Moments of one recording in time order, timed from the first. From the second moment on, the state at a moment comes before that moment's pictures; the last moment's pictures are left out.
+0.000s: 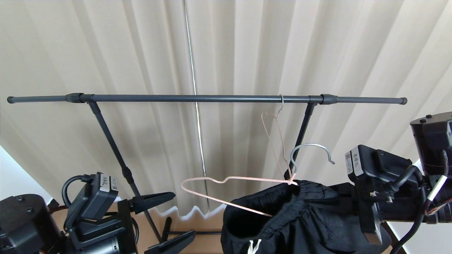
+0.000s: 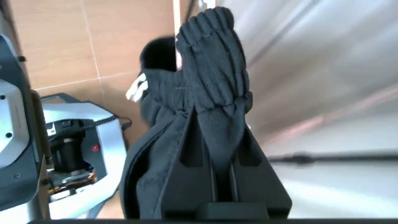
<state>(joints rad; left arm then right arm) -0.49 1.58 -0.04 -1.38 -0.51 -0.03 0.51 1.39 -0.76 0.03 0.40 -0.59</state>
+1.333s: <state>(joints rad) -0.63 1.83 -0.25 -1.18 -0.15 -0.21 0.77 1.34 -0.72 -0.16 0.20 -0.33</state>
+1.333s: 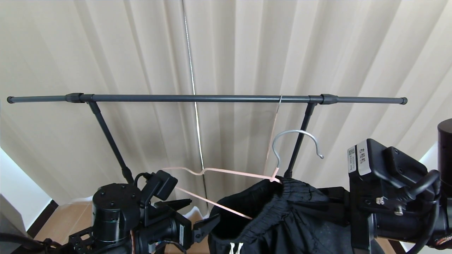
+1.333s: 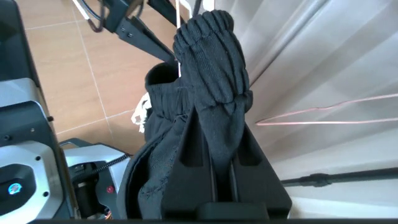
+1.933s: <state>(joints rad) -0.65 1.85 -0.26 -1.18 -0.12 -0.21 0.84 1.30 -0.72 -0.16 0.20 -0.29</state>
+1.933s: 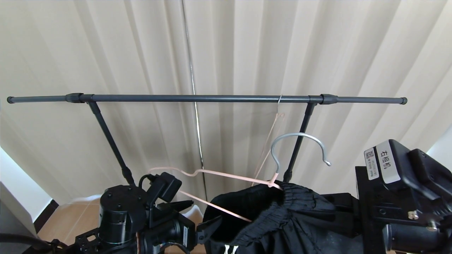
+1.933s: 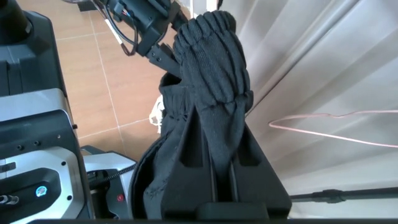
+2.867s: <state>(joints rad) -0.70 1.86 -0.20 -1.19 -0.12 -0.11 0.83 1.30 -0.73 -0.16 0.20 -0.25</state>
